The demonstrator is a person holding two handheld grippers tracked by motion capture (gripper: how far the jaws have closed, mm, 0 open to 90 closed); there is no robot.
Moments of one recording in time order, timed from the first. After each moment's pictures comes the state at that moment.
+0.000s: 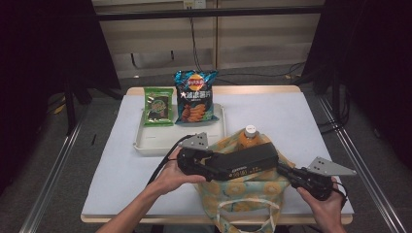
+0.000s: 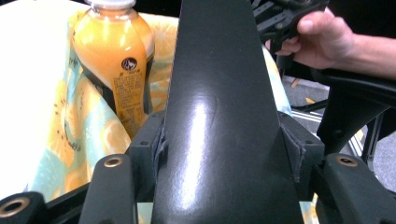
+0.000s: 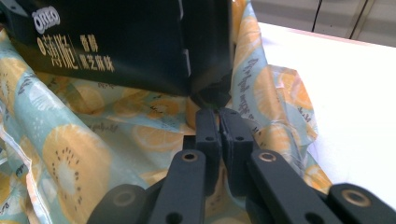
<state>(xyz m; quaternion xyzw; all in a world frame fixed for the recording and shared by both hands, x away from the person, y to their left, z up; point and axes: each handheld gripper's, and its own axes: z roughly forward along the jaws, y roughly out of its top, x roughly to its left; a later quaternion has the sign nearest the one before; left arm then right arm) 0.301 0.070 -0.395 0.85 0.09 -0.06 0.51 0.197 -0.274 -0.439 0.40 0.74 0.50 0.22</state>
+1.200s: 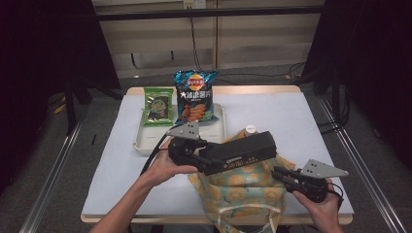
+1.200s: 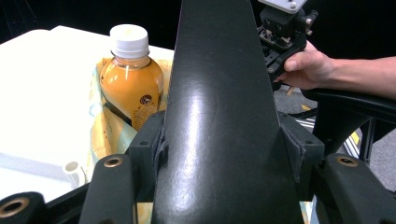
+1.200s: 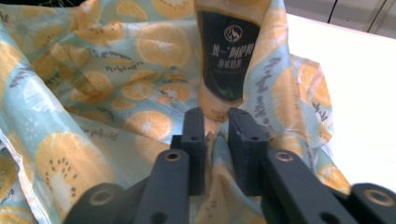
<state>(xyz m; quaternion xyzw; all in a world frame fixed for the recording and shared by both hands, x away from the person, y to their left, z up) 0.312 0.087 -0.363 0.84 0.07 -0.06 0.53 0.197 -0.266 -0.444 0.37 0.76 0.49 0.21</state>
